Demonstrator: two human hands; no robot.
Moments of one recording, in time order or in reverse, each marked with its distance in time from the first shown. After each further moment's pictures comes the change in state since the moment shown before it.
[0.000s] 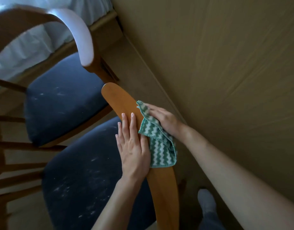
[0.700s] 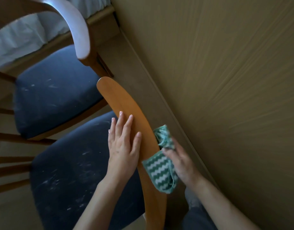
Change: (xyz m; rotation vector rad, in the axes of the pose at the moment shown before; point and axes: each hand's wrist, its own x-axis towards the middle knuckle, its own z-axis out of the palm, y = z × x) left_hand -0.015 0.005 -0.028 0.000 -0.135 0.042; right_hand -0.104 0.022 0.035 0.244 0.266 0.221
